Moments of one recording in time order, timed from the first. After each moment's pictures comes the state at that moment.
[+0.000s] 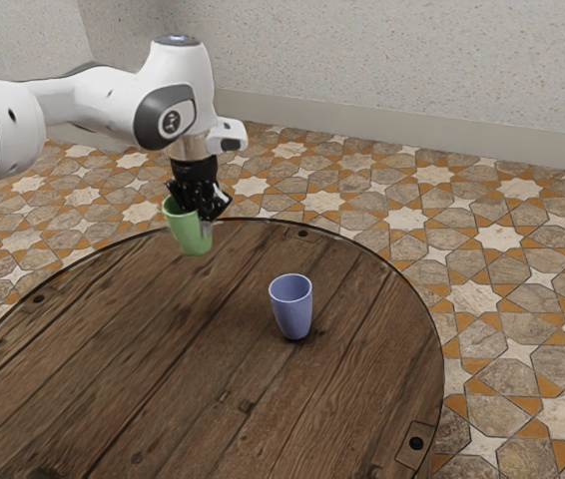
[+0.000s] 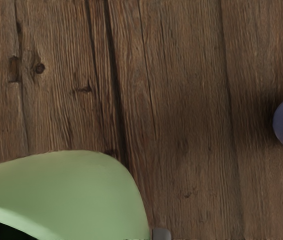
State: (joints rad) arm -0.01 0.30 -0.05 -1.61 0.11 1.90 0.01
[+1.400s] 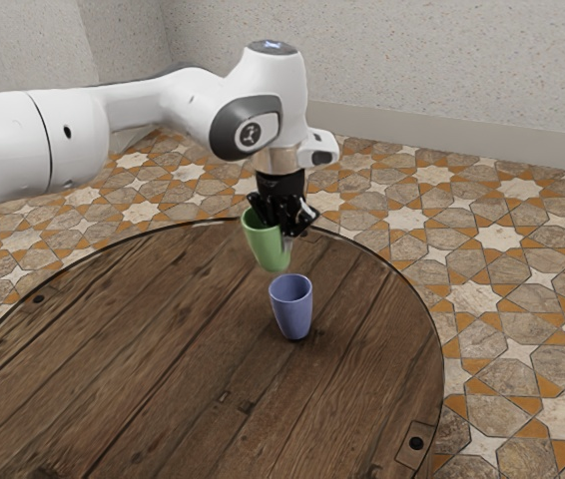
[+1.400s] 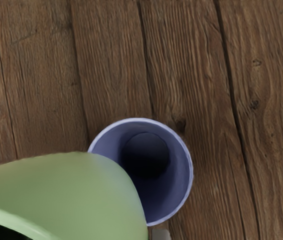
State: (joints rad) arm -0.04 0.45 -0.27 -1.41 0.20 1.82 -0.21
